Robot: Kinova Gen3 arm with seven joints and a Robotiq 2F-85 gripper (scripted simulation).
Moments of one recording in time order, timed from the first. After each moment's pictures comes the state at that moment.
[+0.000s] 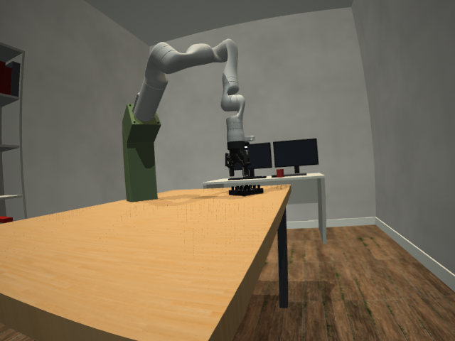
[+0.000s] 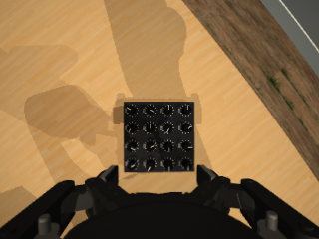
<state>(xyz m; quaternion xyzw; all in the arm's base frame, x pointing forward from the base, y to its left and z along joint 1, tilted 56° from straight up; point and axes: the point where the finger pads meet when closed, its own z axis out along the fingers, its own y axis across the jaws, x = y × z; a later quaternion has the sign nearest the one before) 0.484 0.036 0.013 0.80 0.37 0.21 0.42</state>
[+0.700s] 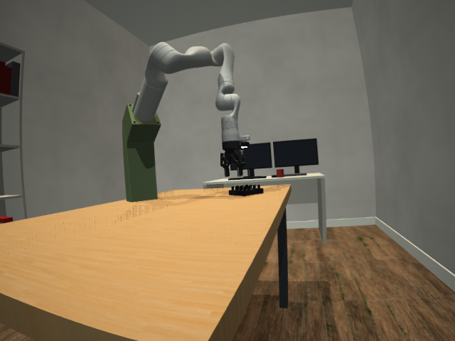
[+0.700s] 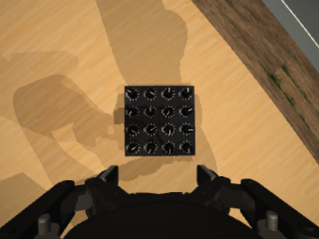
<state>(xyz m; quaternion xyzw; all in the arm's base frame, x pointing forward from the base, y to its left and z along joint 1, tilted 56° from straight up) 0.467 0.017 0.012 0.80 0.37 0.22 0.41</state>
